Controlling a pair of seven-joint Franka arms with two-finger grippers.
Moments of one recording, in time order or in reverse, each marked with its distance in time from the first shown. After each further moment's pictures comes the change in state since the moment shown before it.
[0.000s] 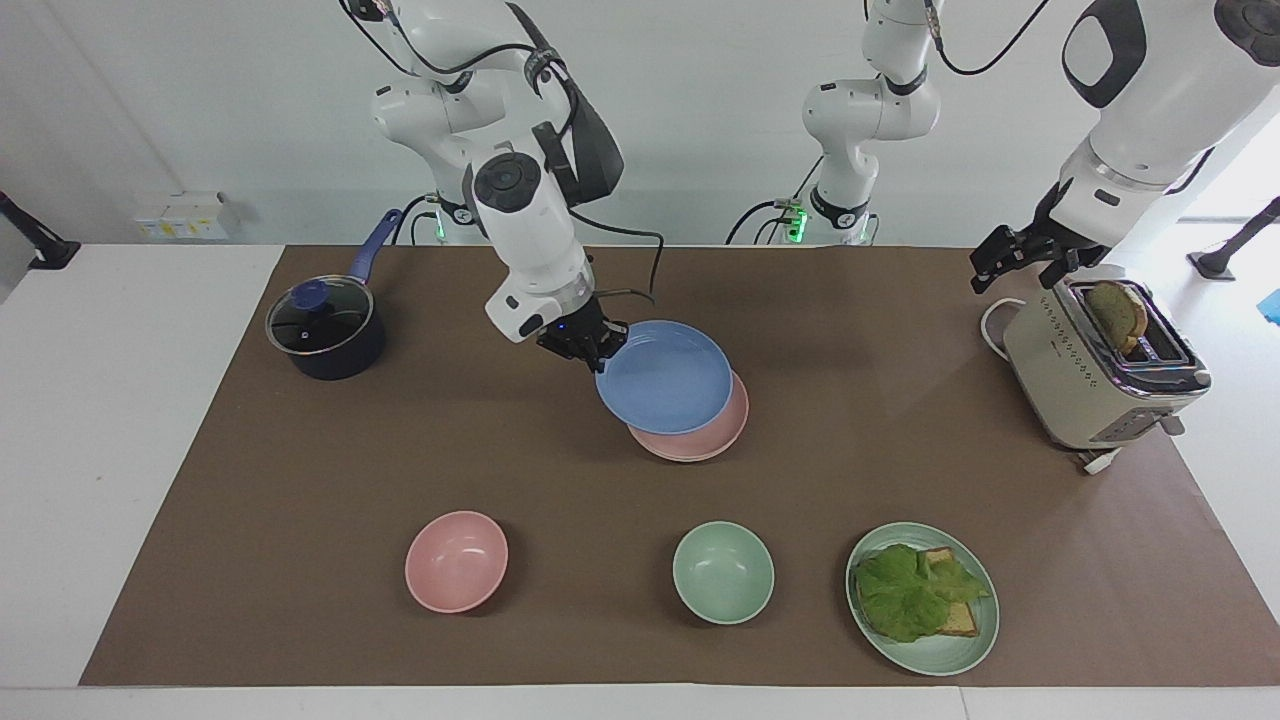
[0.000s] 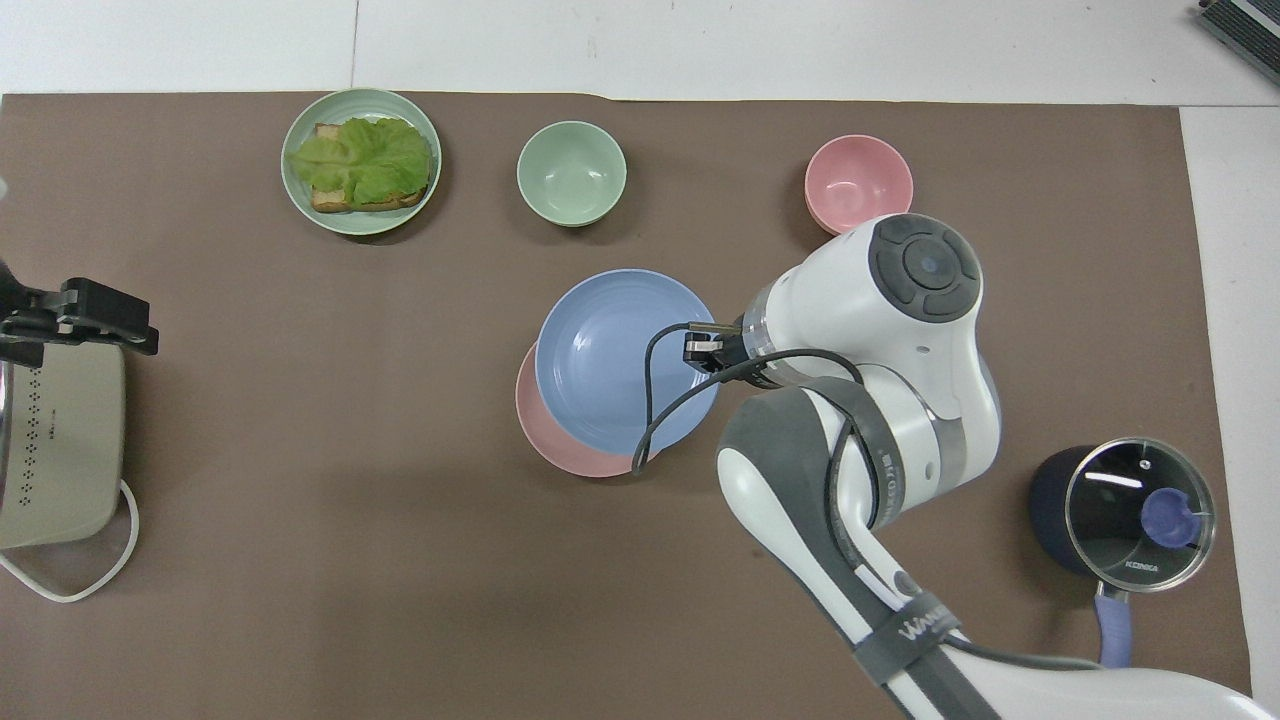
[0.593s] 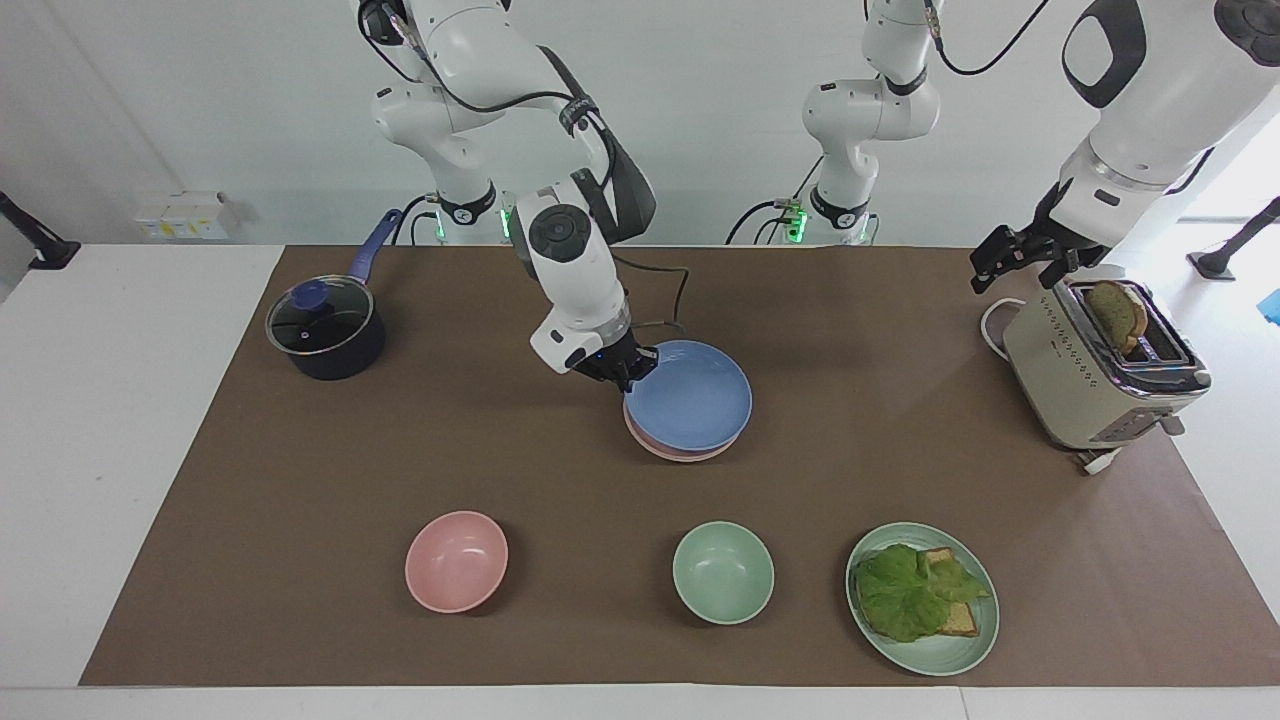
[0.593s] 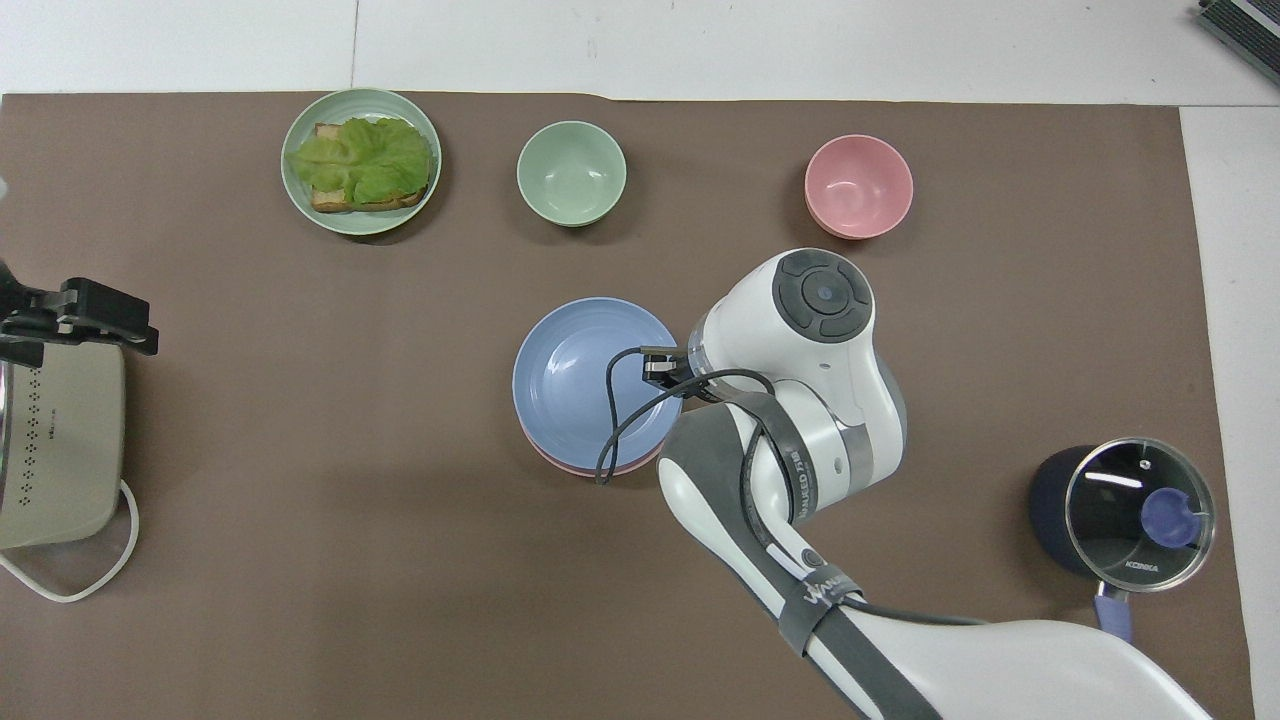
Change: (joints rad) left arm 0.000 0.000 0.000 0.000 0.000 0.000 0.000; right arm 0.053 0.090 0.000 -0.028 0.001 0.098 0.000
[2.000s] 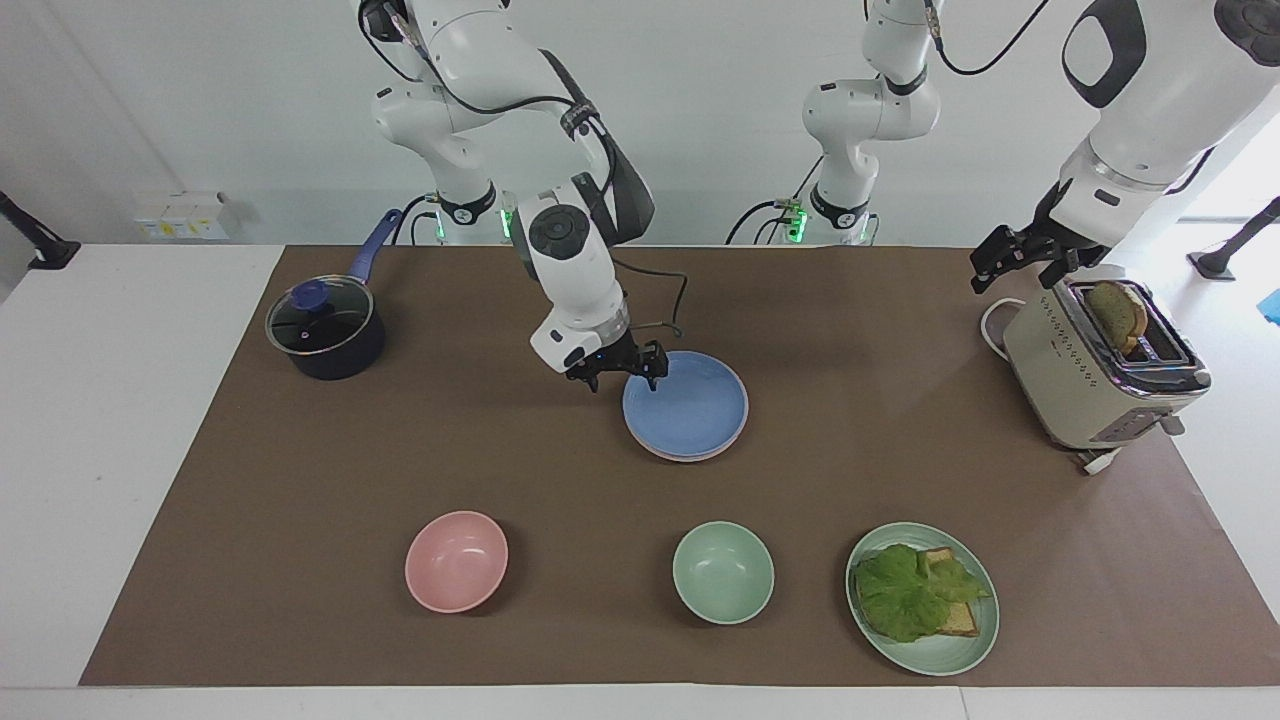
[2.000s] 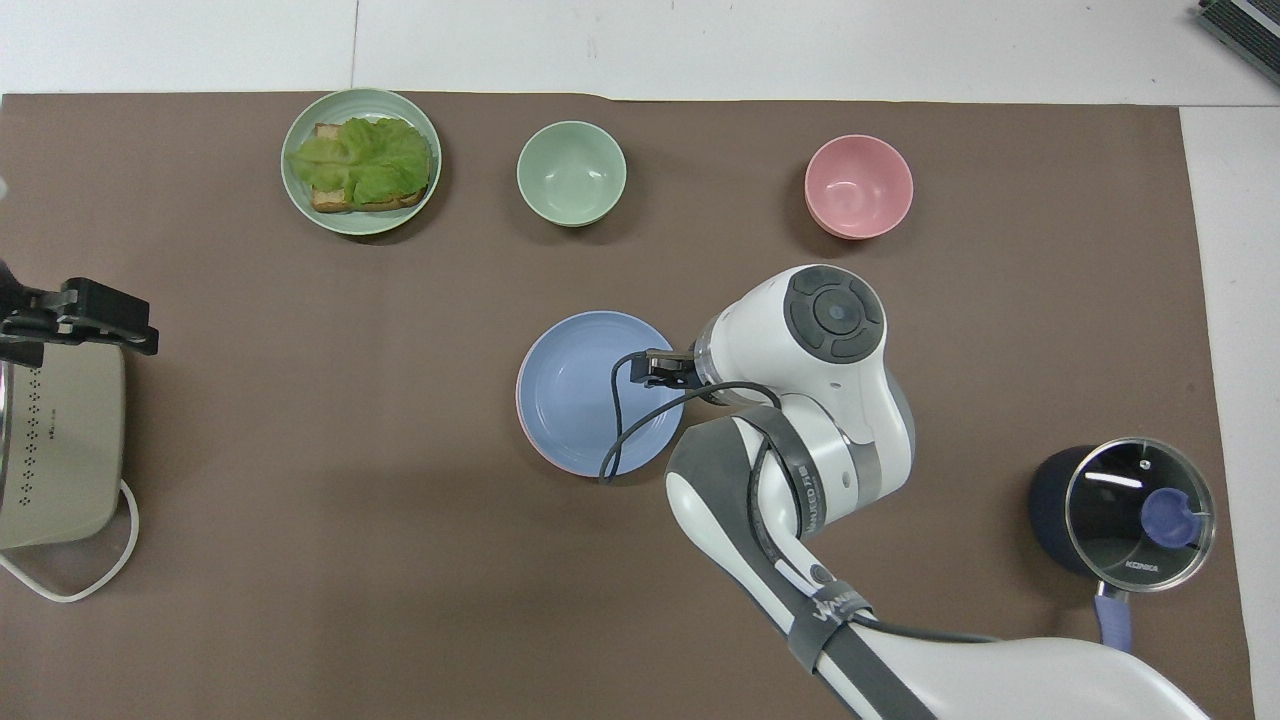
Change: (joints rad) left arm 0.000 0.000 0.000 0.000 0.000 0.000 0.000; right arm 0.001 -0.052 -0.013 -0.032 -0.019 0.033 -0.001
